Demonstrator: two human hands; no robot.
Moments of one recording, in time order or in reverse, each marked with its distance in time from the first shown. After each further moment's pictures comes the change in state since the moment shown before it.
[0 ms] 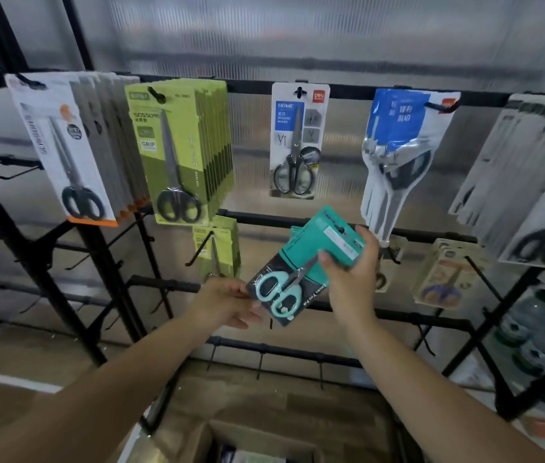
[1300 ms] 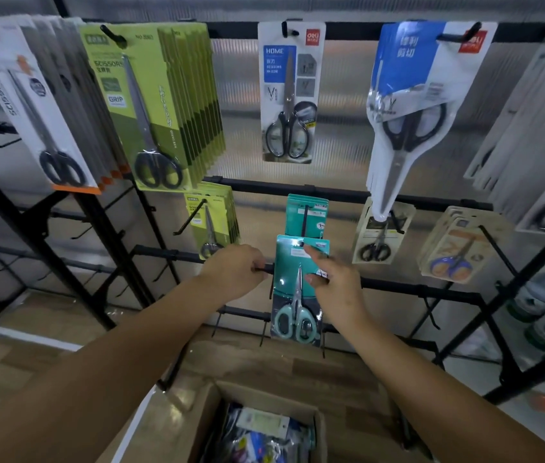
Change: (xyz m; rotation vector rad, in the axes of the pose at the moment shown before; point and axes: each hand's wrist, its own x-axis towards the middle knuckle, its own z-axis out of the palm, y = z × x) left_hand 0.021 0.017 0.039 1.164 0.075 0.188; right_hand -0.004 0.068 -0.033 -0.543 -0.459 -0.102
